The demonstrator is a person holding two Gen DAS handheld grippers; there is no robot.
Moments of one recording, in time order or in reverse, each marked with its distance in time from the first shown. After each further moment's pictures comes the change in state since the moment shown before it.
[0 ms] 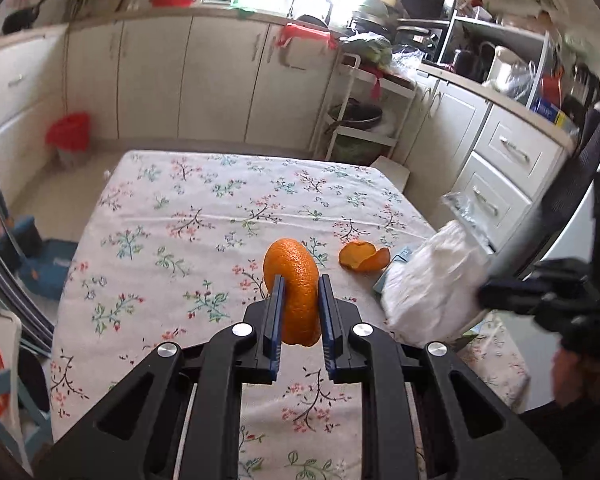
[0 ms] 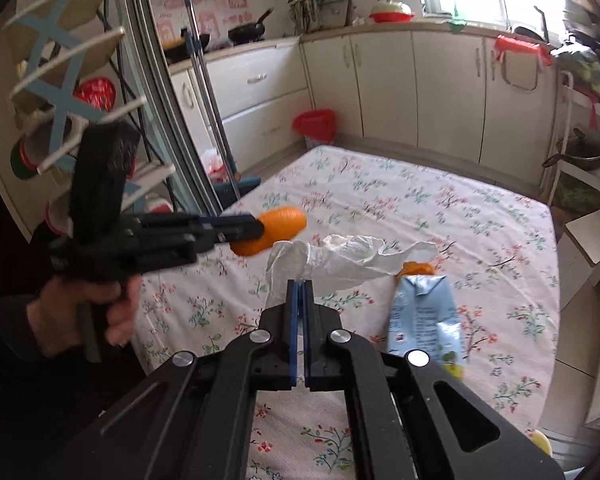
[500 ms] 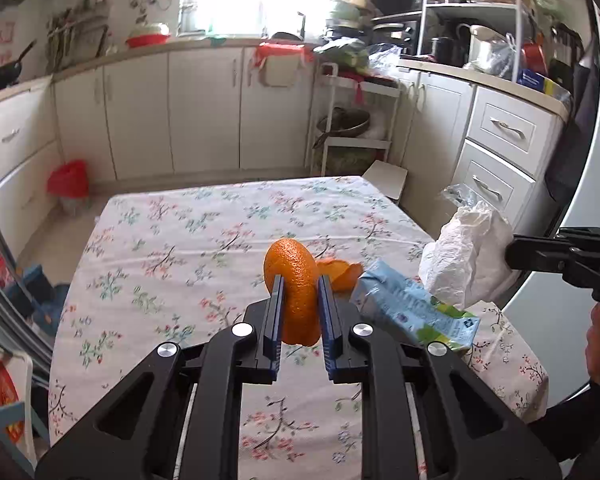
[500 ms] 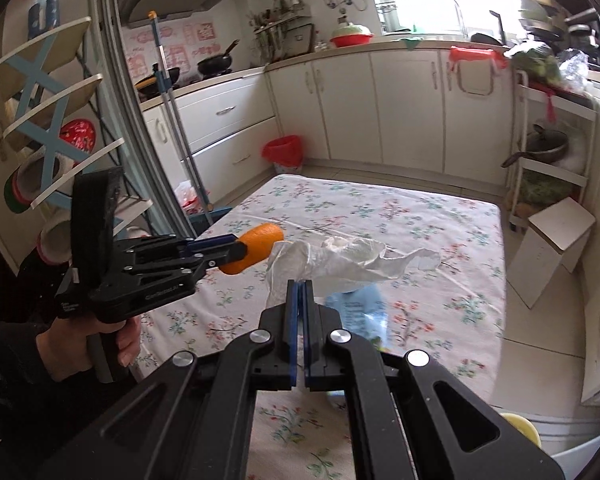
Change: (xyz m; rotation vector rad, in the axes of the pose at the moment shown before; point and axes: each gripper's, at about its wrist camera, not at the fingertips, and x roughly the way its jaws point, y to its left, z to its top) left arm -0.001 -0.064 0.004 0.136 -0.070 0.046; right arm -0.043 -0.041 -0.014 0.086 -0.073 -0.086
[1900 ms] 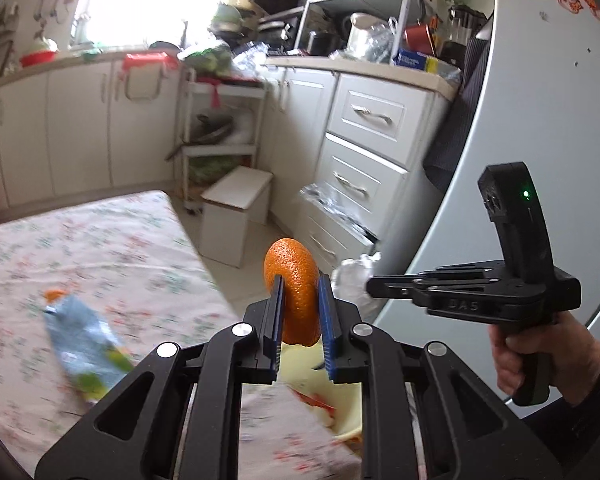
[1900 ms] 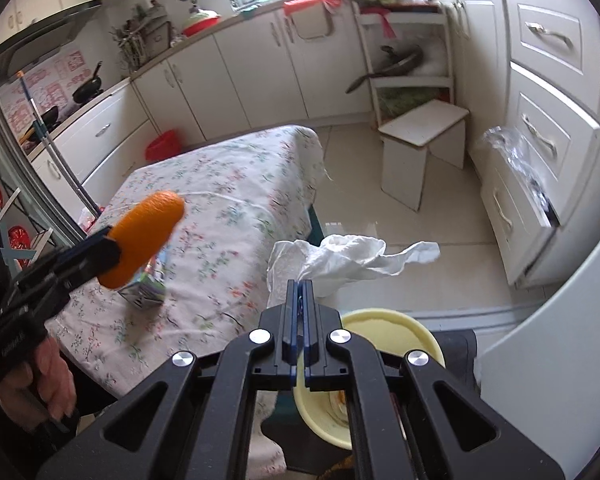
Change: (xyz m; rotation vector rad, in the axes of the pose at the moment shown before) left arm 0.020 -0.247 0.002 0.079 -0.005 -0.360; right arm -0.099 -0.165 -0.079 0.329 0.121 -0.289
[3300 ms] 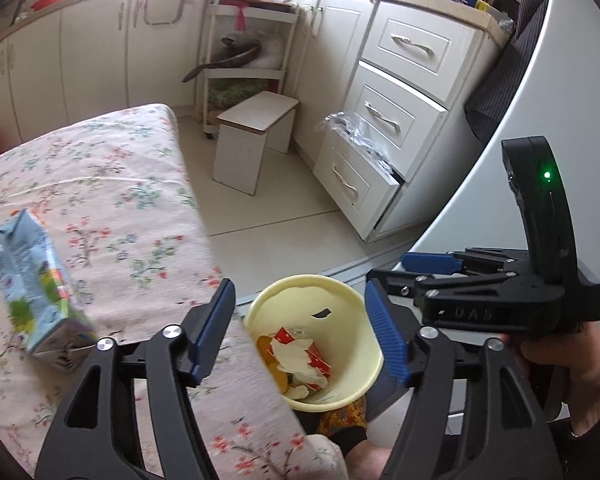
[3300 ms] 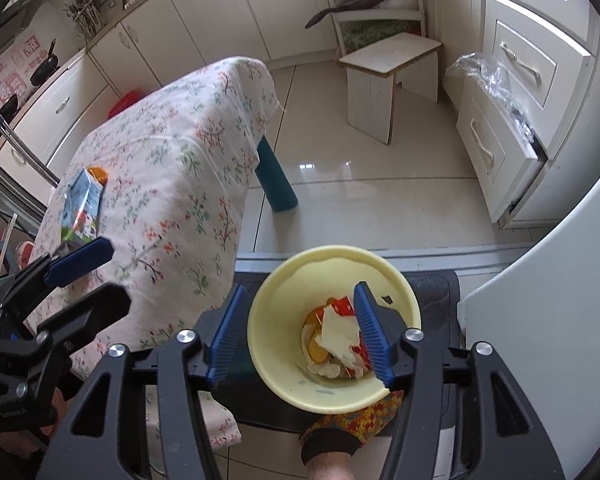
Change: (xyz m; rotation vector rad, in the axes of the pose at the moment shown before) left arm 0.061 -0.007 -0.025 -0.114 0.229 0.112; right arm 0.034 -0.040 -0.015 0.070 0.175 -0.080
